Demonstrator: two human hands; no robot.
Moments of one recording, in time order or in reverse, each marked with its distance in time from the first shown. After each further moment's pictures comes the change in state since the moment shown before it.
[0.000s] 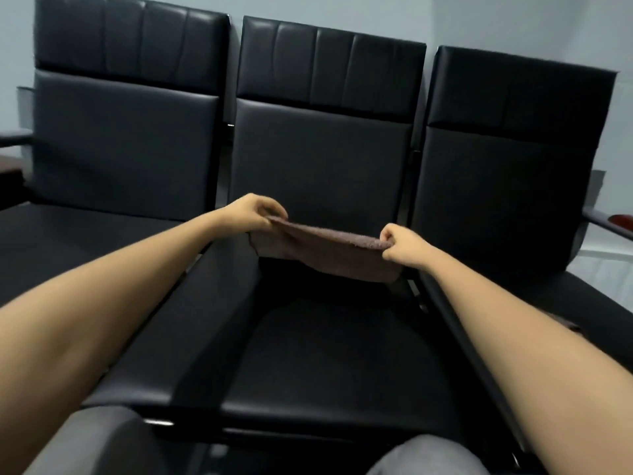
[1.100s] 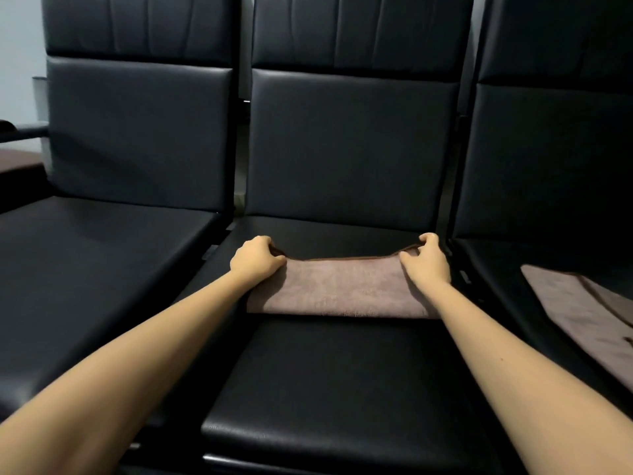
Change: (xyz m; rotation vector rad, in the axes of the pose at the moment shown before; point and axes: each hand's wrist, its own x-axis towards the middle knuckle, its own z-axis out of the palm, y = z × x) left_hand -0.010 -0.090 0.086 0.373 0.289 -0.487; right_hand 0.033 0.019 0.116 0.326 0.331 0.392
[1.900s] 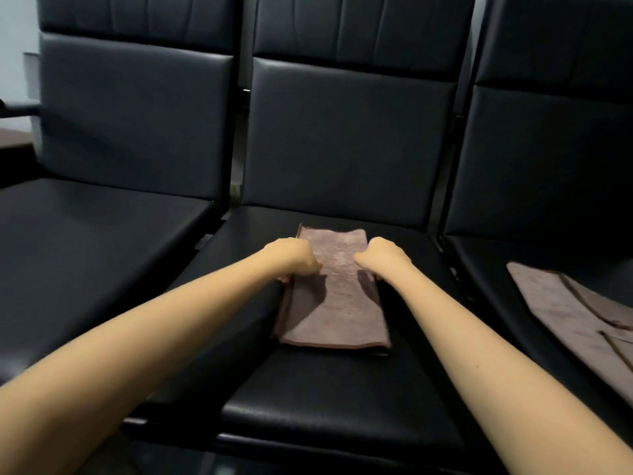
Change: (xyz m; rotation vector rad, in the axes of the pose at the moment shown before) left_hand -0.045 0.071 -0.015 0.366 -0.368 0.161; right_hand -0.043 -0.061 0.004 -0.465 -0.396 -0.070
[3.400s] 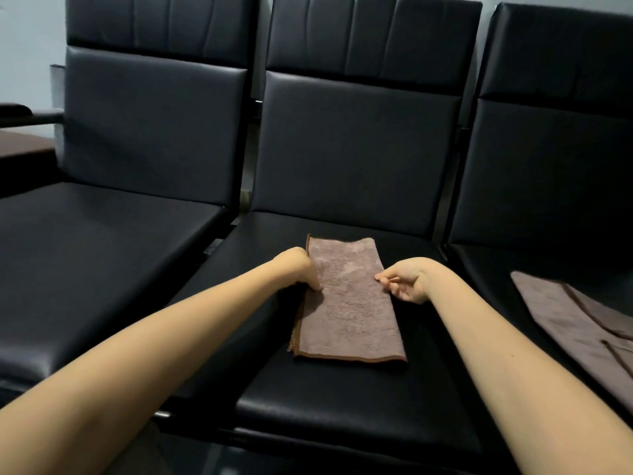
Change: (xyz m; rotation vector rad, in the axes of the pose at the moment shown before) left_hand -0.012 -0.005 0.001 -0.398 -0.059 -0.151; right_hand 0.014 0.041 -0.009 0.872 -0.509 0.360
